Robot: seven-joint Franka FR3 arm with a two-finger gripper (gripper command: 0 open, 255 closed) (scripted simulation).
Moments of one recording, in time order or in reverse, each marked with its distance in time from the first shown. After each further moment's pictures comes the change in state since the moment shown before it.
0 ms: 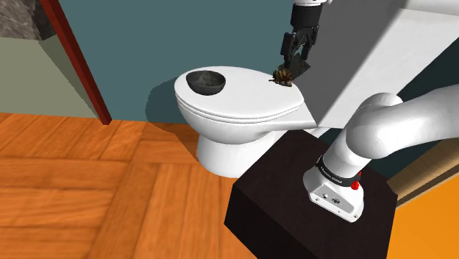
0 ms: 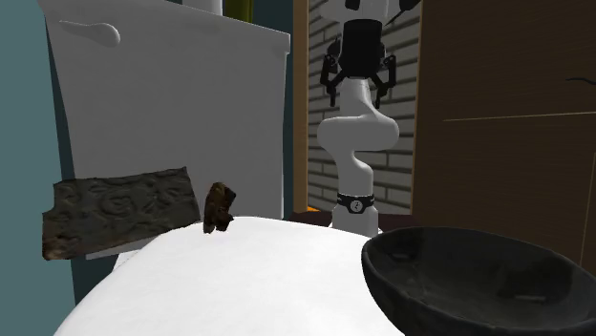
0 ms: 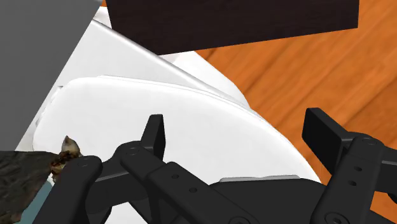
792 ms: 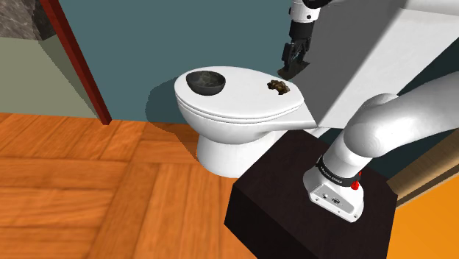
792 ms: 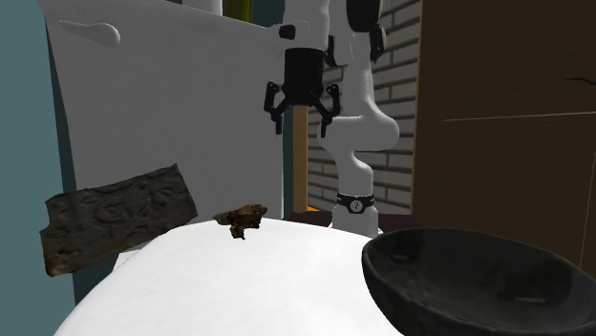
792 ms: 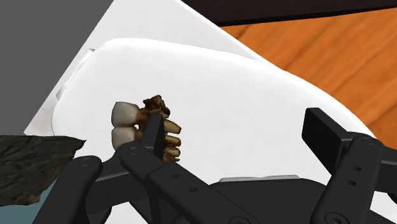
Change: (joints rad) arm -0.063 0.186 -0.211 -0.022 -0.137 0.246 -0.232
